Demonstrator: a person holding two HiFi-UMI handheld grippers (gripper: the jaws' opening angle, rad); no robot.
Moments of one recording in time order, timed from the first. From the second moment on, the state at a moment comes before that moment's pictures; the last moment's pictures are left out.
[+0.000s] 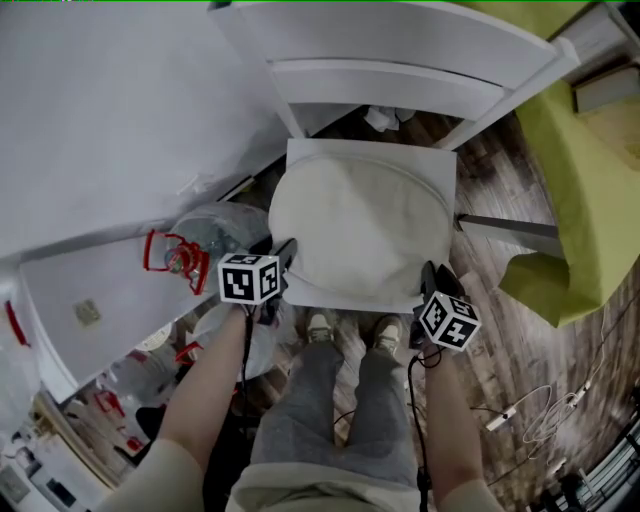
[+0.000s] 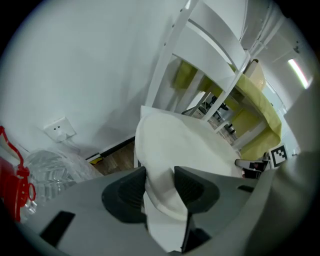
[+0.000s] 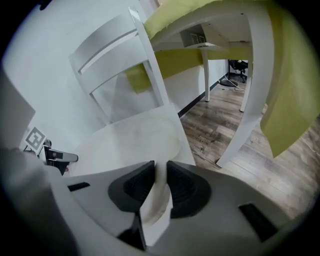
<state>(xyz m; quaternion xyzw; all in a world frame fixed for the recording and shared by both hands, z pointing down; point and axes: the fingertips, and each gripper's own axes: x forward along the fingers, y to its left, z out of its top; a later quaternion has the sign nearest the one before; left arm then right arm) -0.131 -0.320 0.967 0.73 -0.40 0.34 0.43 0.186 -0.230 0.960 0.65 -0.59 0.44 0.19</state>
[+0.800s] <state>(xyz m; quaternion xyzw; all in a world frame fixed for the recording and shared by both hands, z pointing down) -0.120 -0.301 0.752 0.79 -0.39 0.25 0.41 0.187 -0.226 0.717 0.66 -0.65 0.34 0.16</state>
